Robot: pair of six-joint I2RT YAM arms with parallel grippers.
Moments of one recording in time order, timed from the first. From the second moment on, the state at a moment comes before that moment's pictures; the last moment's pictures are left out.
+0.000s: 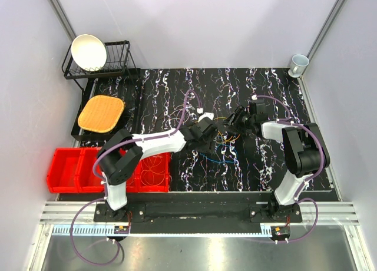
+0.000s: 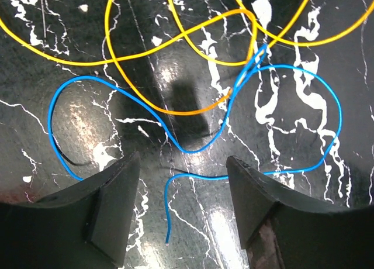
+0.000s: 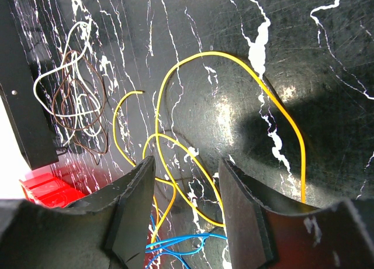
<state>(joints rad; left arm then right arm) -0.93 1.85 1.23 -0.35 -0.18 -0.64 0.19 1.76 0.86 0.17 -0.38 0.80</state>
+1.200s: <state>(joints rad) -0.94 1.94 1.23 -0.29 -0.28 -0.78 0.19 1.77 0.86 0.17 -0.38 0.80</state>
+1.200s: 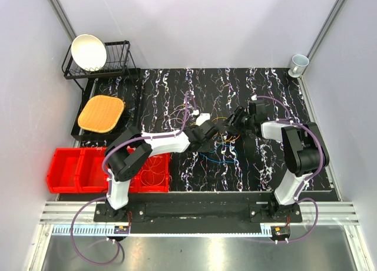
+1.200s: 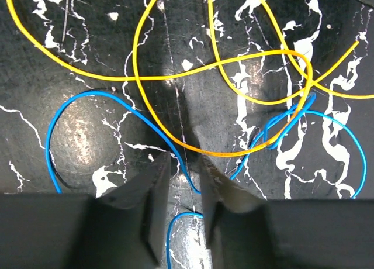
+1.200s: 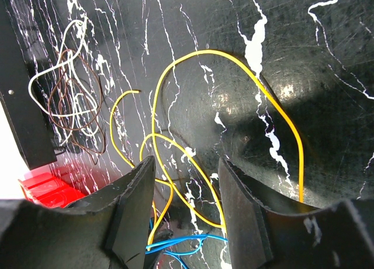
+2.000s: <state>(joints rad) -0.95 1.58 1.18 -0.53 -0.43 -0.73 0.19 1.79 0.87 0.17 -0.38 0.80</state>
